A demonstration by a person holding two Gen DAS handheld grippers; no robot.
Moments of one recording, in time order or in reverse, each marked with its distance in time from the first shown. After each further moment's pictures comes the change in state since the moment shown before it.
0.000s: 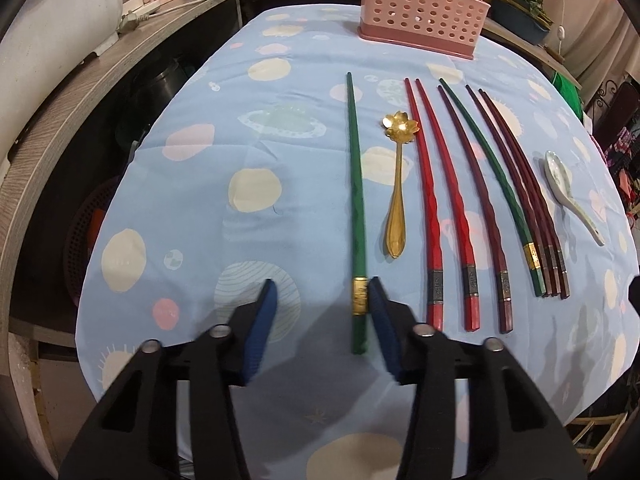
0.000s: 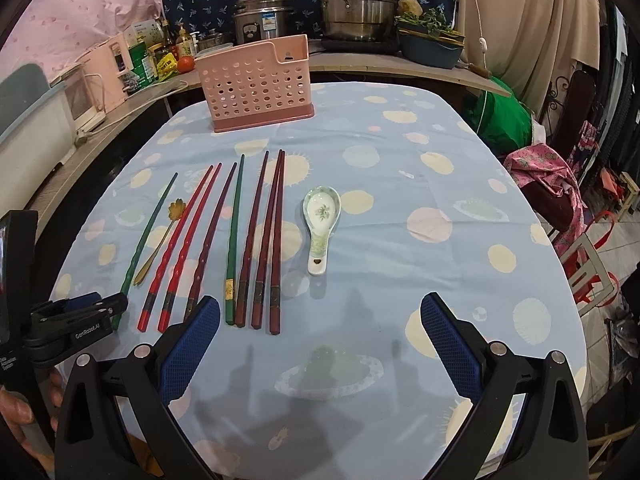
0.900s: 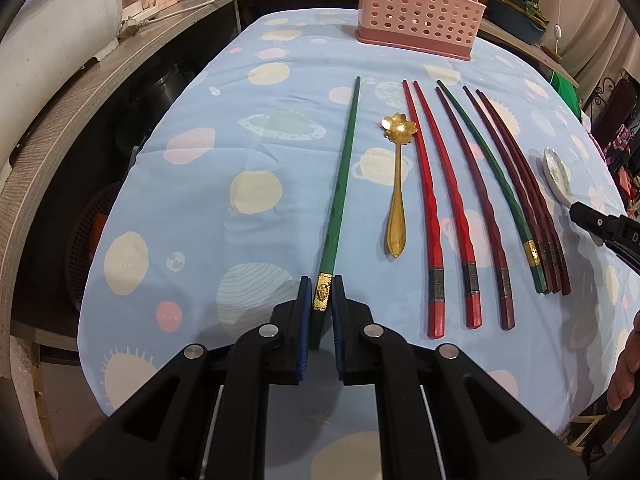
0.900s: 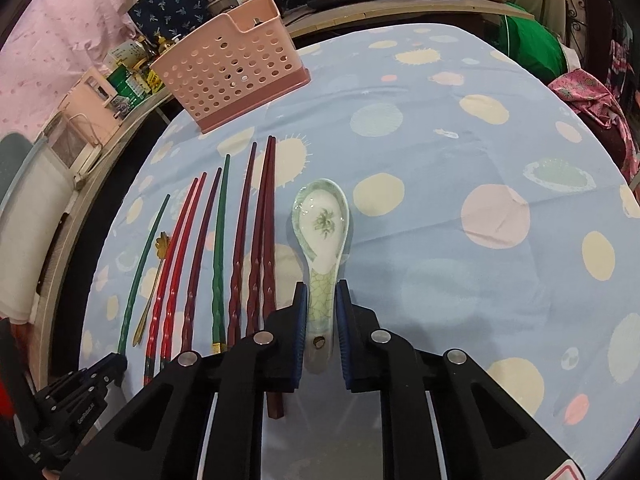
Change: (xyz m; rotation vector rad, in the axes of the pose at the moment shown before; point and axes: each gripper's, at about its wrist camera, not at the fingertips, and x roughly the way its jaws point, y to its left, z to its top) left arm -0.001 0.000 -0.001 0.008 -0.016 0.004; right arm 0.090 -0.028 0.025 0.199 0.143 0.202
